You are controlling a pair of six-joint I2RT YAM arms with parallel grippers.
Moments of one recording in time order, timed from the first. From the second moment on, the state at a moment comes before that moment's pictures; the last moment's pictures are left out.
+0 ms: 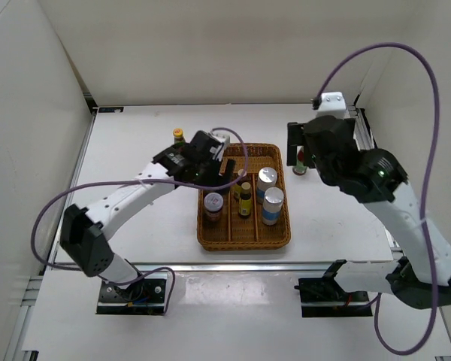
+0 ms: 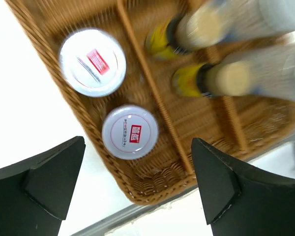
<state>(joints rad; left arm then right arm) -0.74 1.53 1.36 -0.78 -0.03 -0.32 0.83 1.20 1.74 -1.17 0.70 0.34</state>
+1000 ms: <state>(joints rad) -0.36 0.93 1.05 -0.82 -0.36 -0.26 0.12 1.88 1.81 -0.90 0.00 0.31</state>
